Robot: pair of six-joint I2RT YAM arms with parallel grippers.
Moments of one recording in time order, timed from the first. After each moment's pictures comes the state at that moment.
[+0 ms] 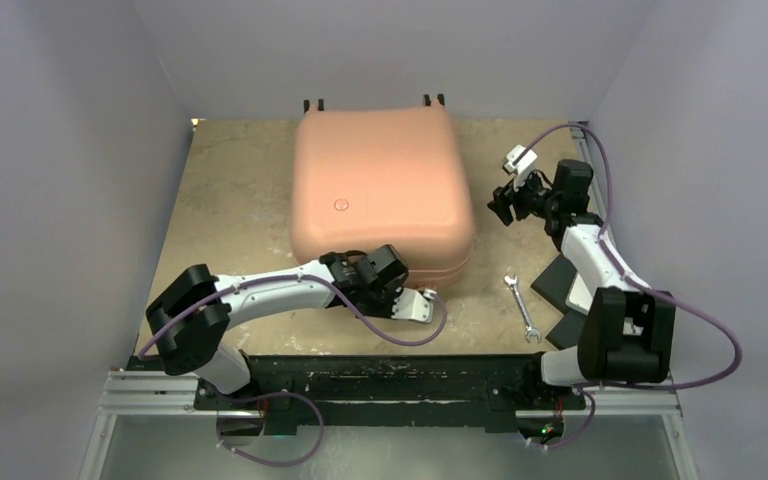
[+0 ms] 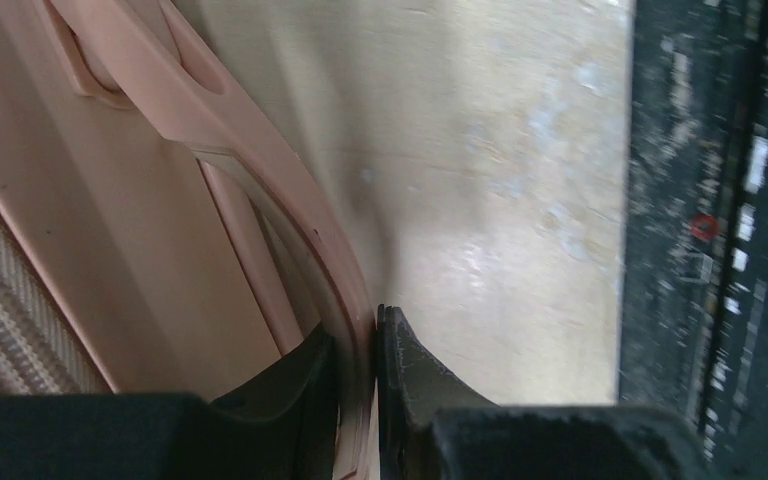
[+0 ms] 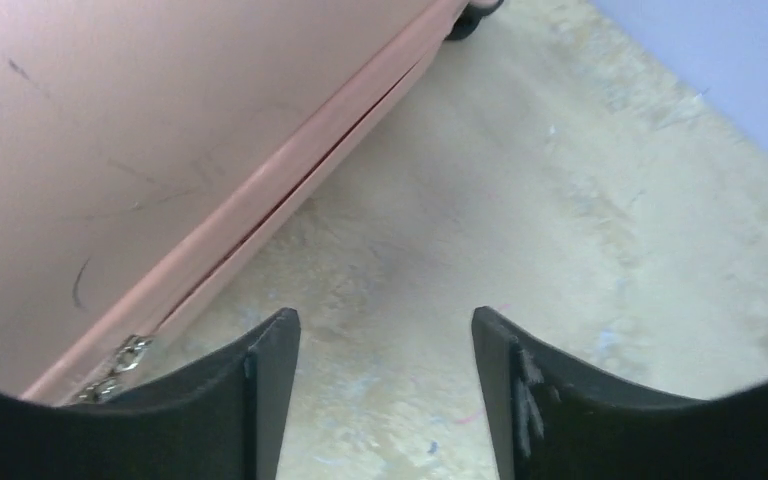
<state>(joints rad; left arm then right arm) -1.03 1.57 1.00 -0.58 0.12 0.72 -0.07 1.44 0.91 -0.03 -0.63 -0.53</state>
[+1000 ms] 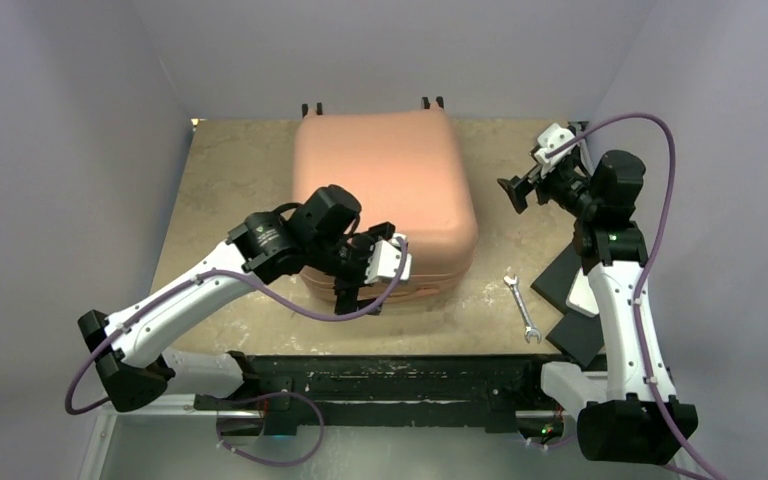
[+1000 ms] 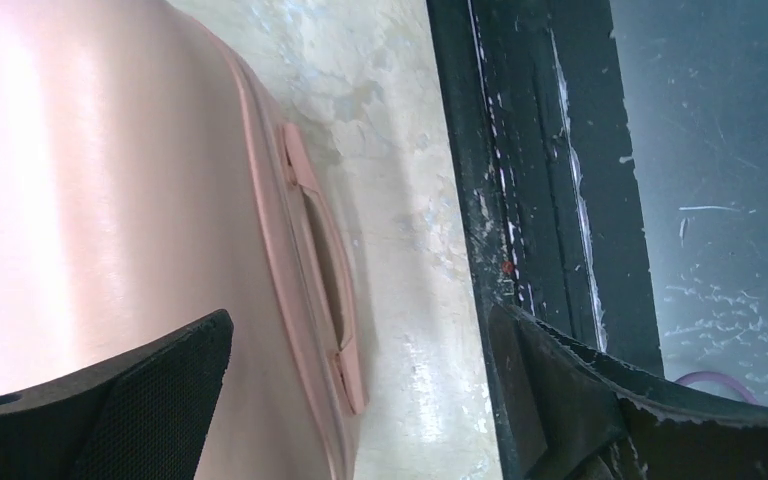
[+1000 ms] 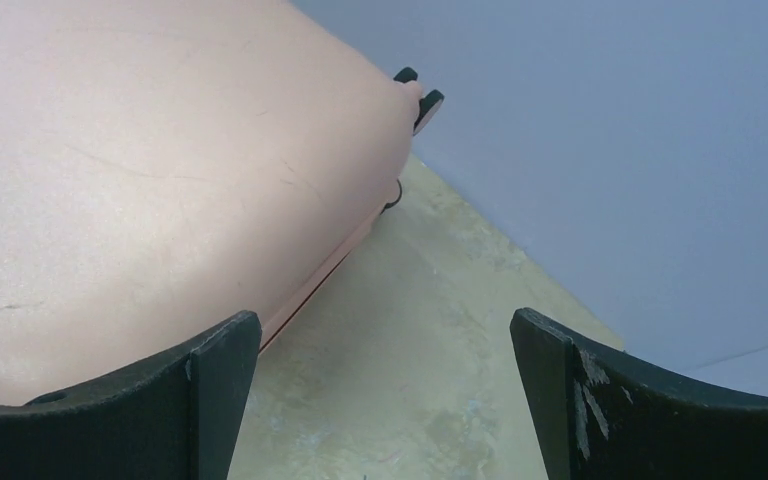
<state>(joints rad) -0.92 1.28 1.42 -0.97 0.49 0.65 -0.07 1.03 1.09 -0.24 -0.62 -0.49</state>
